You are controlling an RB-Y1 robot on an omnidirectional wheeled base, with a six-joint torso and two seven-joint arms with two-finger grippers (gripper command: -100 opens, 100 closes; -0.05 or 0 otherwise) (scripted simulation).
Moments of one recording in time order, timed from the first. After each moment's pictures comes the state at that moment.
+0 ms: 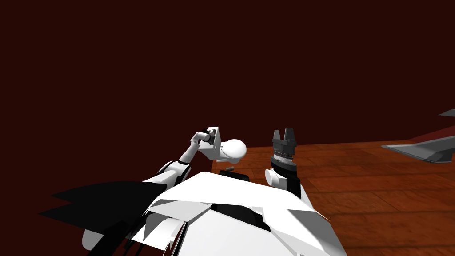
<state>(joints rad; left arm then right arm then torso) -0.29 0.54 -0.05 -1.63 0.52 1.35 0.18 0.45 0.00 0.06 -2.21 0.02 -0.60 0.16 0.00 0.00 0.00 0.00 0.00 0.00</state>
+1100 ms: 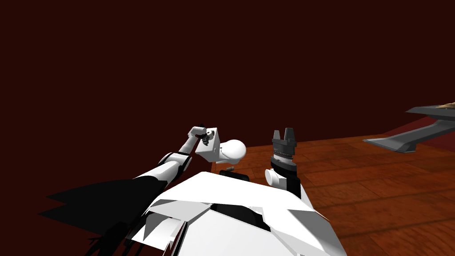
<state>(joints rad) -0.47 0.61 0.02 -1.38 0.53 1.64 0.18 0.45 0.00 0.06 -2.21 0.02 -0.60 0.16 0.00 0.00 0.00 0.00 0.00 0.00</state>
